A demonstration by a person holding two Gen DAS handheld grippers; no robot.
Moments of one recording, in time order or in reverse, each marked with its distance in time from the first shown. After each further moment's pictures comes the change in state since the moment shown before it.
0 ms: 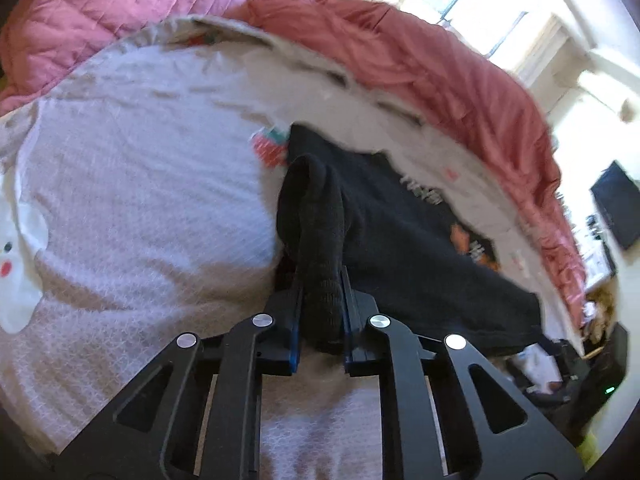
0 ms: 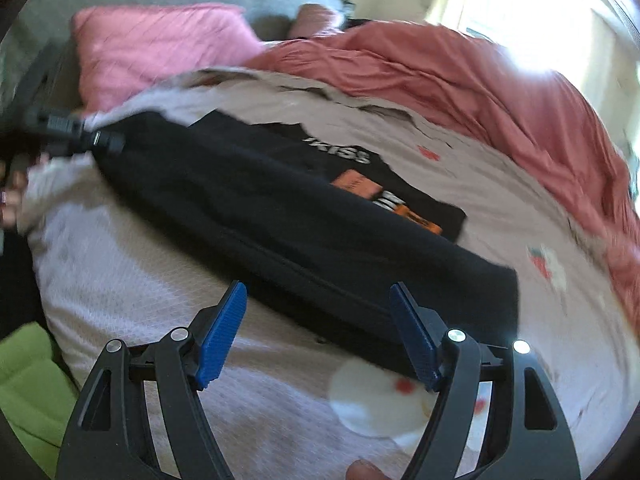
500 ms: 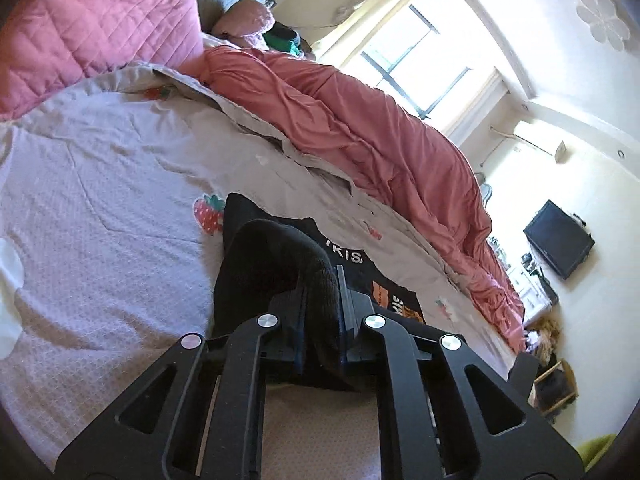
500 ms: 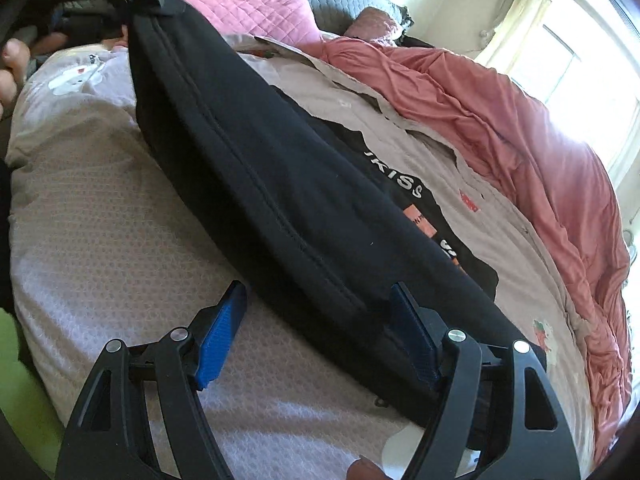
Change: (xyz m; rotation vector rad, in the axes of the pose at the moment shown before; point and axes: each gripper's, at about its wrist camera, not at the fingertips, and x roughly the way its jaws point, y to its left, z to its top) left arm -0.034 -0.006 0.010 -0.026 -0.188 -0.235; right arm 0.039 0.055 0.016 -0.240 0.013 -0.054
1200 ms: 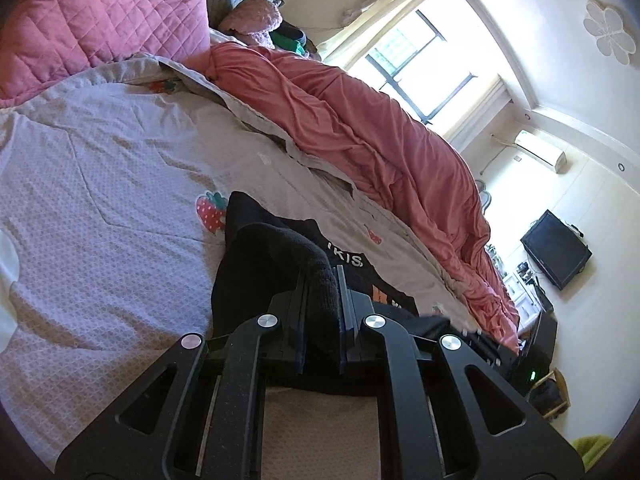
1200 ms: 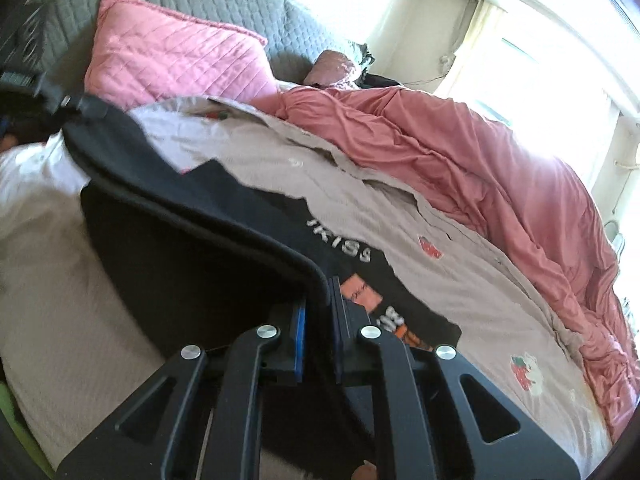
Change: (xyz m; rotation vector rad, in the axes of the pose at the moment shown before) left arm 0.001 0.010 0.003 -0.045 -0.002 -0.012; right arm -0.006 -0.052 0.038 0.097 -0.193 -0.065
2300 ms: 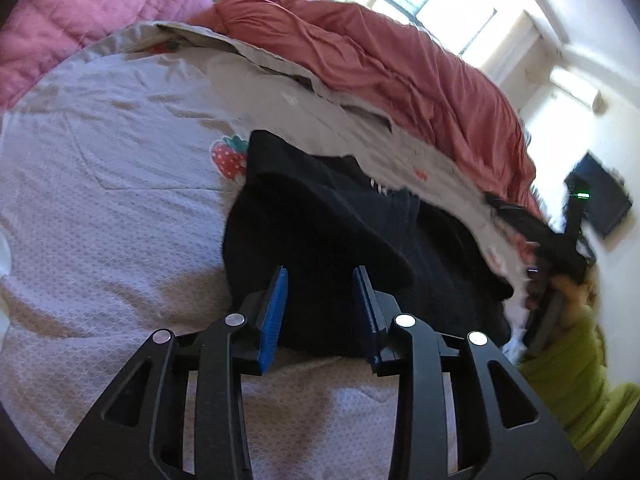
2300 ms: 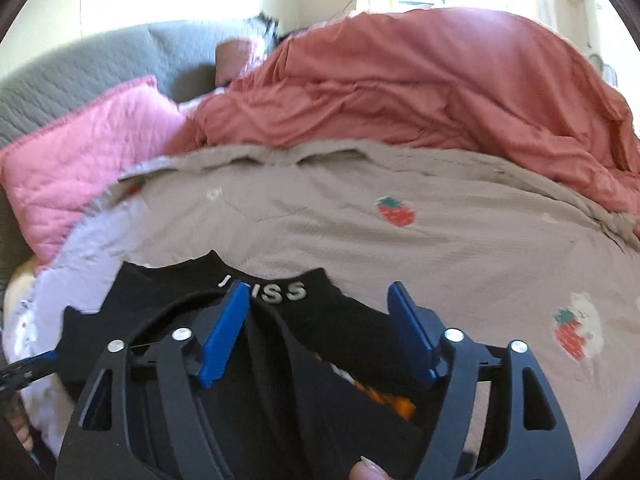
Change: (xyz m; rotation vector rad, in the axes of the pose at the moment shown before) left arm 0.049 -0.004 -0.019 0.118 0.210 0.175; right arm 0.068 -0.136 0.023 0.525 0.128 0.080
